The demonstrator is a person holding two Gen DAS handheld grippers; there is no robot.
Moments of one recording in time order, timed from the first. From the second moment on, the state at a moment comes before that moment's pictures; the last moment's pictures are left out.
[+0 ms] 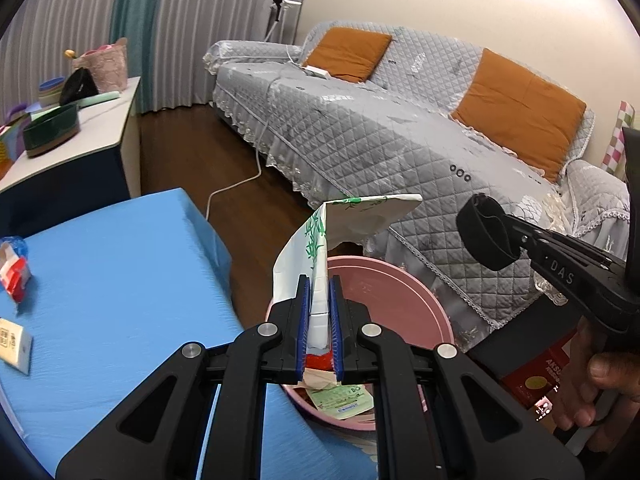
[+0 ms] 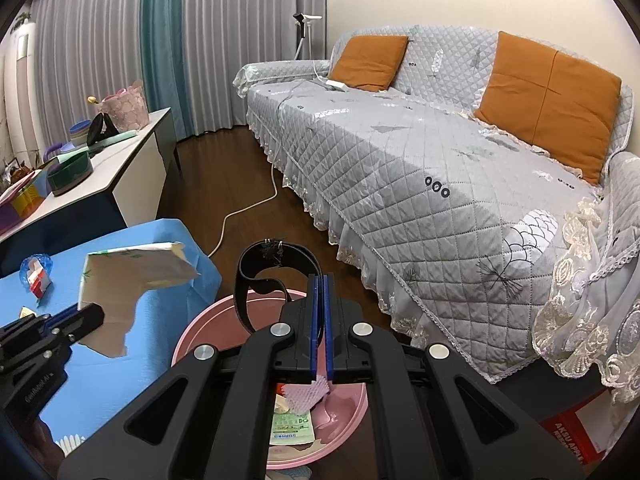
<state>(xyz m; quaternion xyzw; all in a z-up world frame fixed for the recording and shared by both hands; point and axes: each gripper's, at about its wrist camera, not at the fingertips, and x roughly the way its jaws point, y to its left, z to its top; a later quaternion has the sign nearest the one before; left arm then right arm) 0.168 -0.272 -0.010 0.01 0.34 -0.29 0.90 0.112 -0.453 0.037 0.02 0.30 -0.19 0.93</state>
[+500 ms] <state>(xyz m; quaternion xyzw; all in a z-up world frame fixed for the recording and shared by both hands) 0.173 -0.296 -0.017 0.01 0.35 -0.30 0.89 0.117 -0.454 0.032 0.03 0.30 -0.19 0.93</state>
